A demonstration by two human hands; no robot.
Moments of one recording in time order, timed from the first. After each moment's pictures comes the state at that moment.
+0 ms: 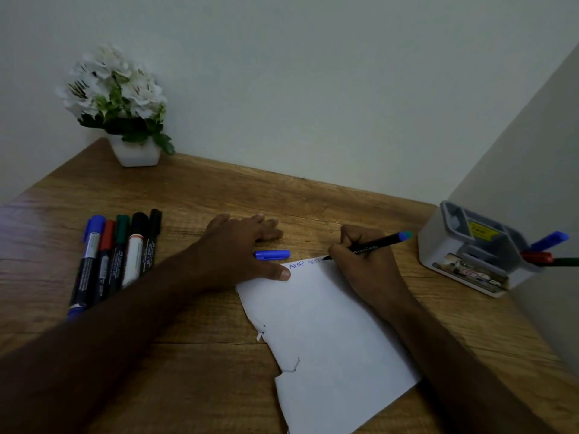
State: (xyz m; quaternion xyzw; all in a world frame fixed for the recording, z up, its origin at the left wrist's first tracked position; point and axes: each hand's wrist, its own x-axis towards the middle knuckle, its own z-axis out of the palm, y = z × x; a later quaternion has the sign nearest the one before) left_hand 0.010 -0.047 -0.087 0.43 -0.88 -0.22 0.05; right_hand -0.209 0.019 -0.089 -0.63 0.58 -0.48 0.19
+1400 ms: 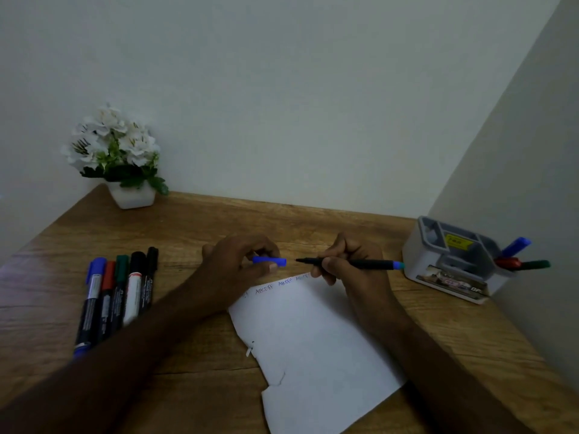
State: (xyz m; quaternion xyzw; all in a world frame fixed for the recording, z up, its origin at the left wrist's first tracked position) left_hand 0.009 -0.040 -0.081 0.36 -0.82 -0.28 0.33; right_hand -0.201 0.037 -0.067 -0.59 0.46 -0.59 0.32
